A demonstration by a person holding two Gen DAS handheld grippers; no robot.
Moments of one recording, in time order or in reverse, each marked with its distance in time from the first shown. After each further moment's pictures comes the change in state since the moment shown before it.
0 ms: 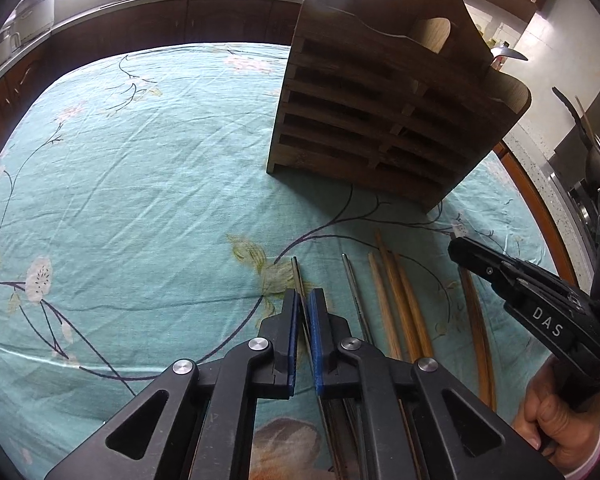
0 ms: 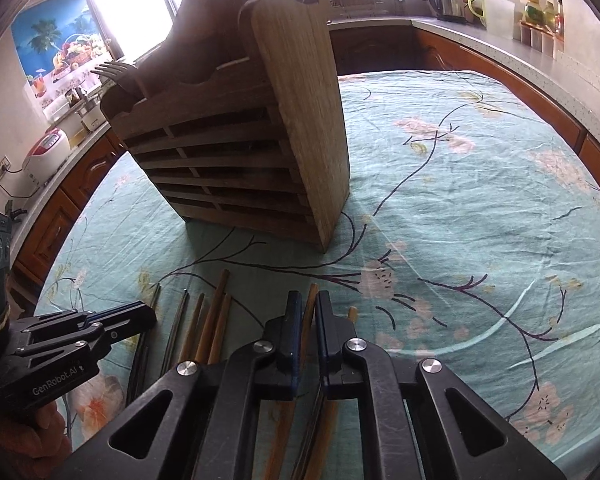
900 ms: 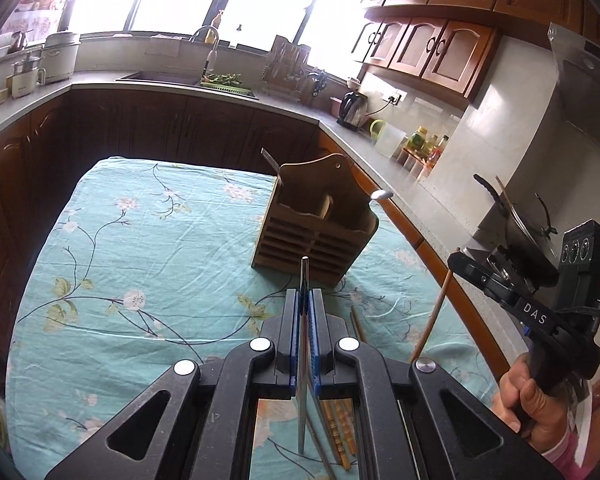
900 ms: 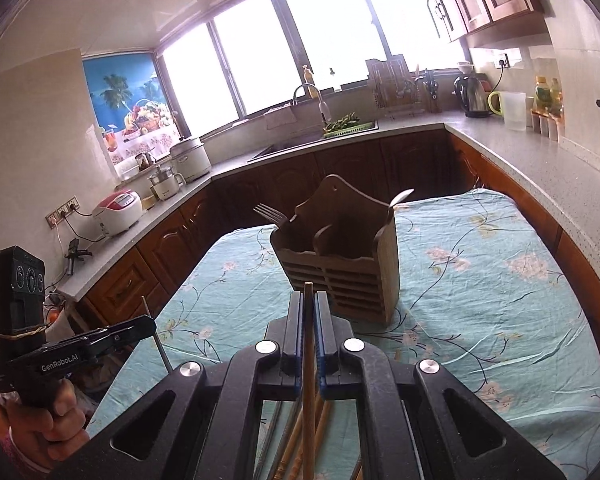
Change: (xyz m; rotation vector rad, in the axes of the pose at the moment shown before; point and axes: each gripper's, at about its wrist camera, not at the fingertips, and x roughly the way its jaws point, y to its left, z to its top) left arm -0.218 0.013 -0.065 -0.013 -0.364 -0.140; right arm -0.168 0.050 0.006 -0.066 -0.333 0.147
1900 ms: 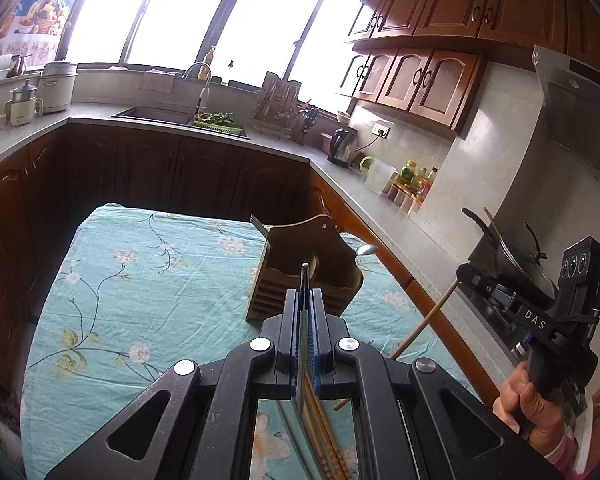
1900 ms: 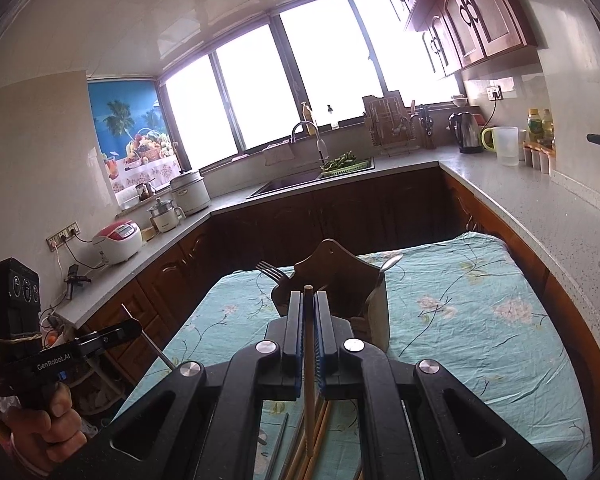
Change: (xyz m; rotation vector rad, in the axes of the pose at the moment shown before) left arm -0.015 -0.004 0.034 0.032 -0.114 -0.024; right arm -0.022 -0.004 0.038 -0.003 -0.124 -0.015
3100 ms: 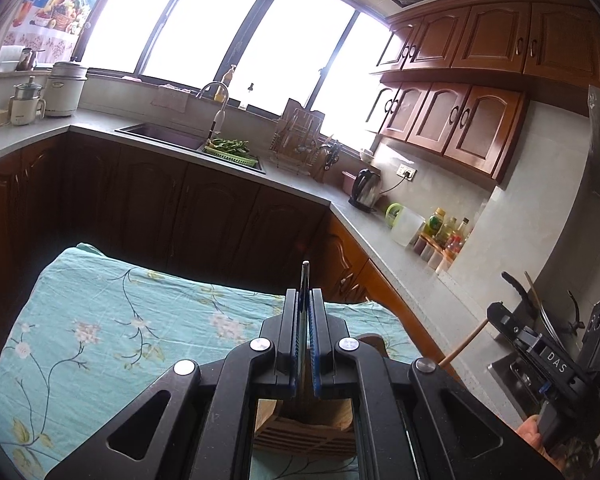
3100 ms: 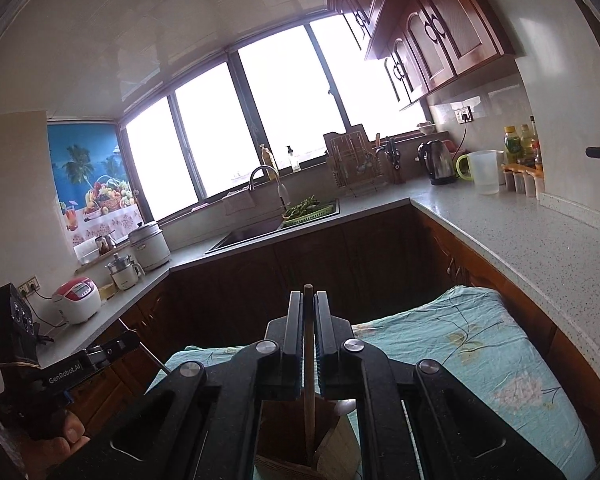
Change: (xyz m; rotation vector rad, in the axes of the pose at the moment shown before) left arm 0.204 0.037 0.056 -0.078 -0.114 0.039; right arm 0.107 -0.055 0.055 0.078 -0.136 -0.117
